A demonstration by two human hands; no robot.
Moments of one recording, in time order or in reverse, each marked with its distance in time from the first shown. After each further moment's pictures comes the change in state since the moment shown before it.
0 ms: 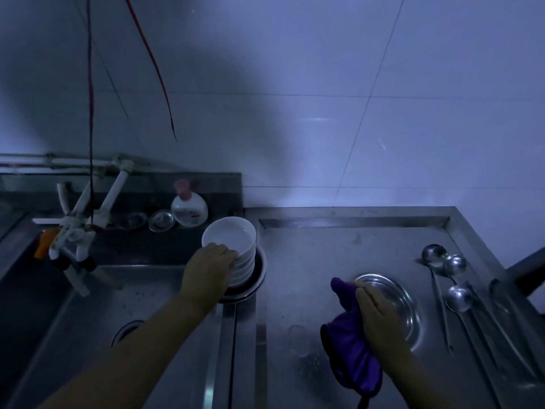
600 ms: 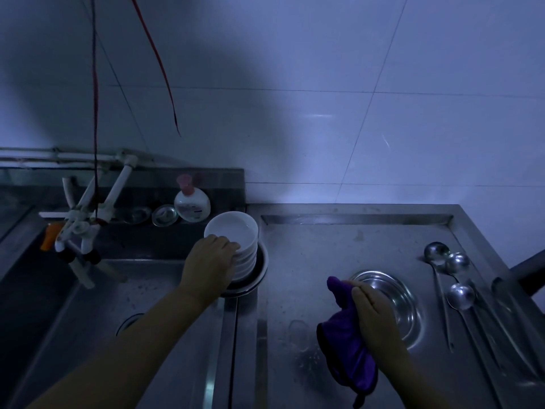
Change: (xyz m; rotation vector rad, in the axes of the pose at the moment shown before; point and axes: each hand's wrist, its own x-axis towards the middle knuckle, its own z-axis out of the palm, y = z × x) left_hand -0.003 0.002 -0.005 0.041 0.021 0.016; right_hand -0.005 0.006 0.004 -0.009 -0.076 -0.012
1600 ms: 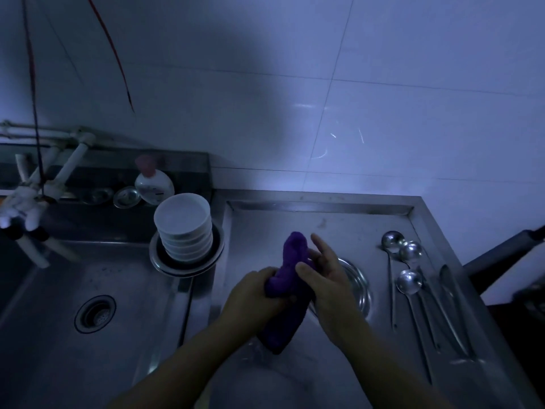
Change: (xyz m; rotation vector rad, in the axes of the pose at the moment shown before) left_hand -0.012 0.199 0.009 -0.928 -0.352 -0.405; right_hand -0.002 -0.032 -0.049 0.591 -0.200 0.215
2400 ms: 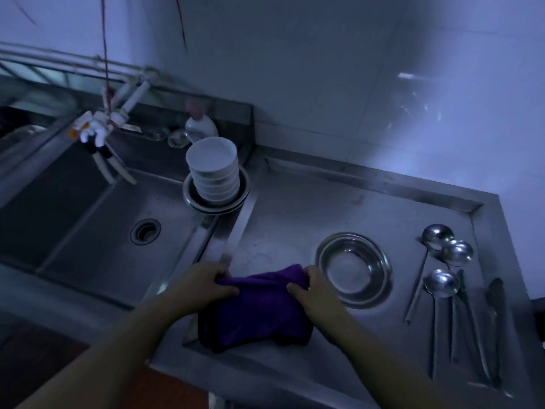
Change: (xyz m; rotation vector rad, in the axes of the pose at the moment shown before) left_hand -0.067 -0.059 0.008 0.373 -0.004 -0.424; right_hand -0.005 0.068 -0.069 -0.801 -0.347 0.207
